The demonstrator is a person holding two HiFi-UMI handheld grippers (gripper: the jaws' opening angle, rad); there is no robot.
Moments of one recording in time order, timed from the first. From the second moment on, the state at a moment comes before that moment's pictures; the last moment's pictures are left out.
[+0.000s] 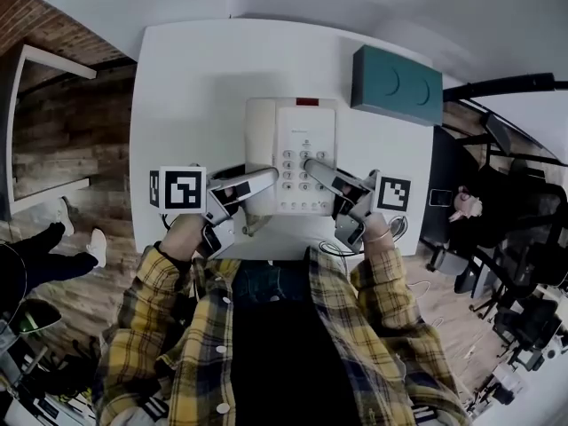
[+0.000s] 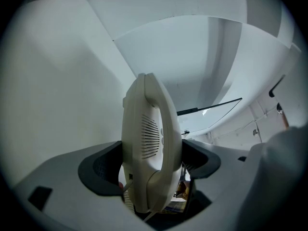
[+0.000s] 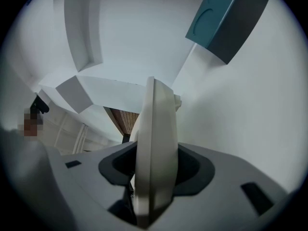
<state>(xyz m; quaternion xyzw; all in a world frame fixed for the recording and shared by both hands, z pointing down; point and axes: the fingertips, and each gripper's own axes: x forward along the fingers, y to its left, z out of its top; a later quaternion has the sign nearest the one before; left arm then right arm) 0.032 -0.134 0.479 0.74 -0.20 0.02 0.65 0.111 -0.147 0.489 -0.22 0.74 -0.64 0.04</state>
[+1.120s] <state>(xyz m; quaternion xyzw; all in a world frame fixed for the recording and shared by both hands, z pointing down) 0.042 -0.146 0.529 0.71 -0.21 0.03 0.68 0.121 -0.158 0.543 -0.24 0.70 -0.67 0.02</state>
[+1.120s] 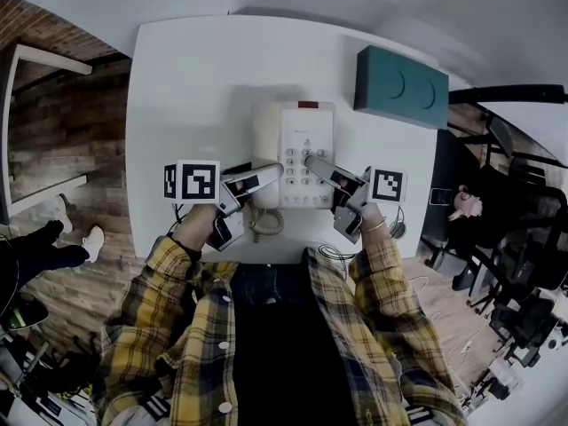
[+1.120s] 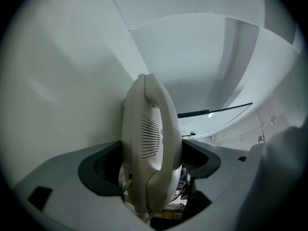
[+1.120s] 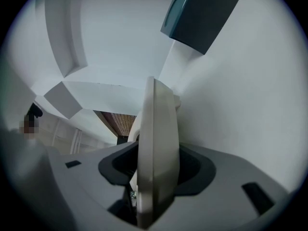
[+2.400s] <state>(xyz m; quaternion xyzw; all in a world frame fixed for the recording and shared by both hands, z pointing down) 0.049 -0.136 0.549 0.74 -0.21 0.07 0.63 0.121 -0.152 0.568 -0.30 0.71 -0.64 -0.06</state>
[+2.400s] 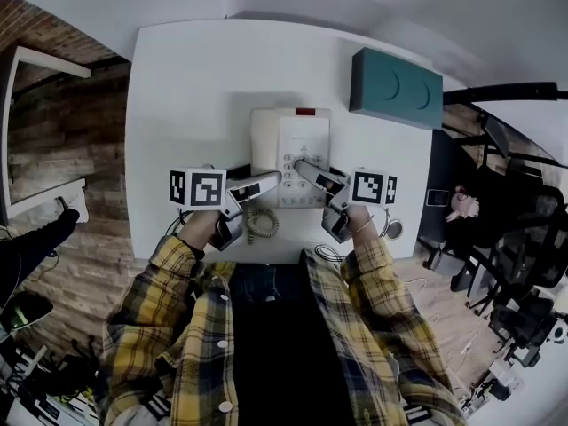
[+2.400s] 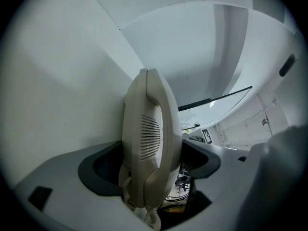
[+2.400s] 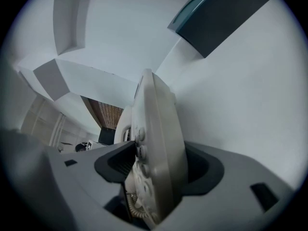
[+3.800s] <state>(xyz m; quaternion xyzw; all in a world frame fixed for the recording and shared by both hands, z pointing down) 0.046 -0.132 0.559 0.75 -0.24 0.13 0.60 0.138 -0.146 0.577 -0.42 0.71 -0.55 -0.16</state>
